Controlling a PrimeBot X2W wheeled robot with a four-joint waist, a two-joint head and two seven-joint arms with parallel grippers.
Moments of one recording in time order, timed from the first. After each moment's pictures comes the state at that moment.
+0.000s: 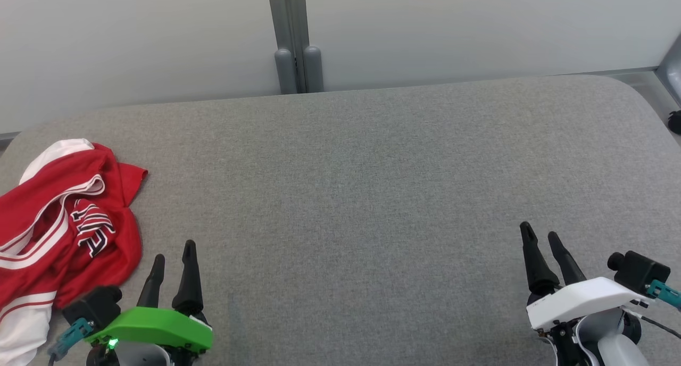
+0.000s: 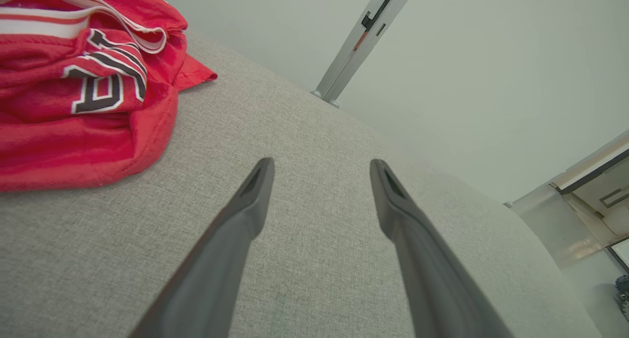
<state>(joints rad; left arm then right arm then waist) -0.05 0.08 -0.05 0.25 -0.70 -0.06 -0.09 -0.05 -0.08 0.01 0.24 0.69 0.13 -0.09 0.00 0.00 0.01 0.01</state>
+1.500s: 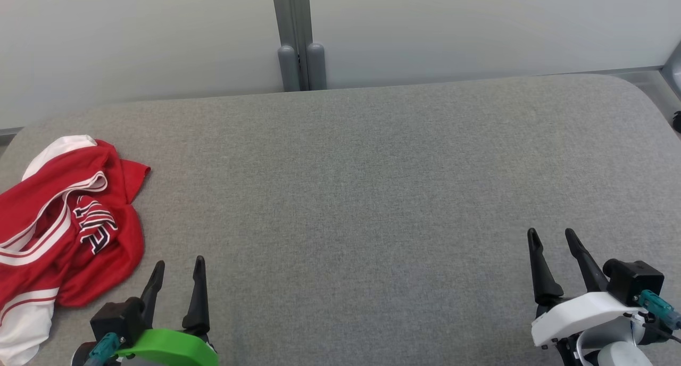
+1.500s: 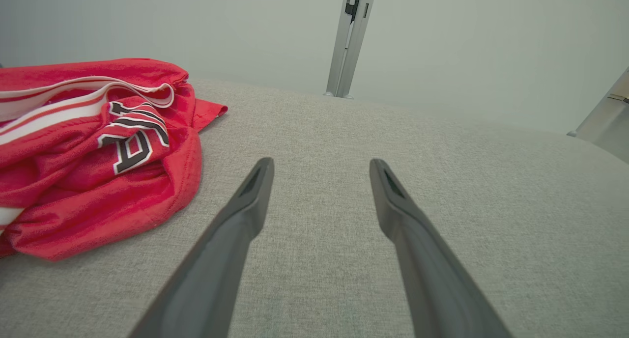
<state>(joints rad) -0.01 0.09 -0.06 0.28 -0.33 -0.11 -0.21 -0.02 -0.11 0.00 0.23 0.31 0.13 -0.20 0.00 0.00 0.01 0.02</state>
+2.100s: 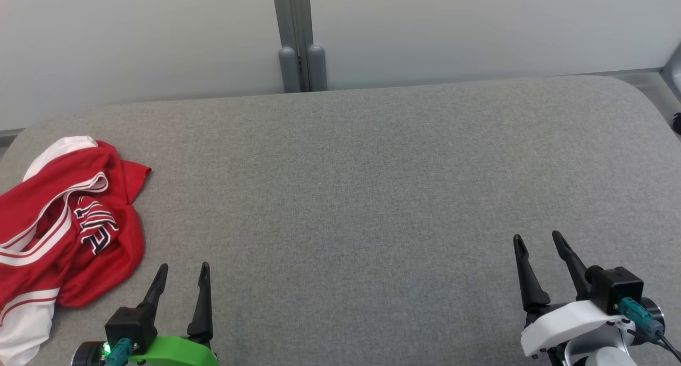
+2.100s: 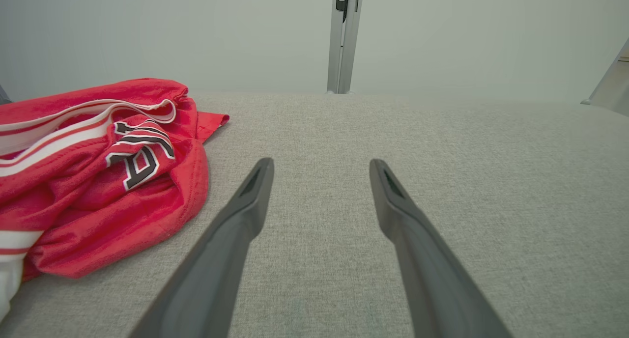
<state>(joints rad) 0.00 0.07 -0.03 0.31 -0.17 -0.12 -0.24 -0.01 -0.10 0.02 0.23 0.19 0.13 -0.24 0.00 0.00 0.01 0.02</state>
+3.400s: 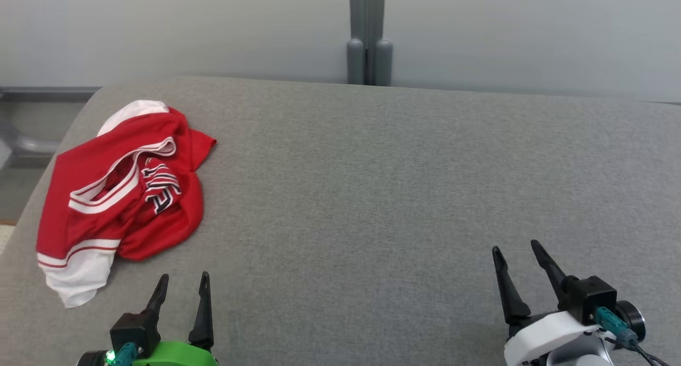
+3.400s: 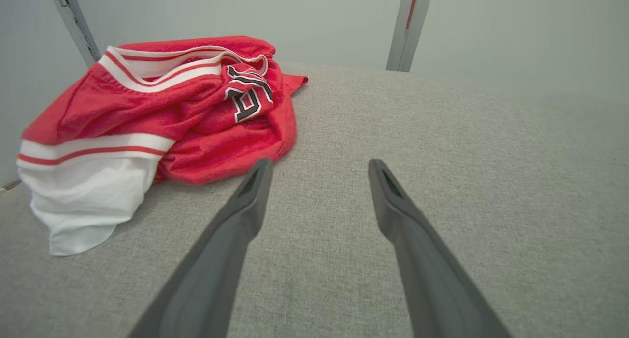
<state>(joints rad) -0.01 0.05 -0.01 0.39 -0.14 -0.12 -0.26 0.01 -0.08 0.06 0.24 0.13 0.13 -0.26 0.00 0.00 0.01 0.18</state>
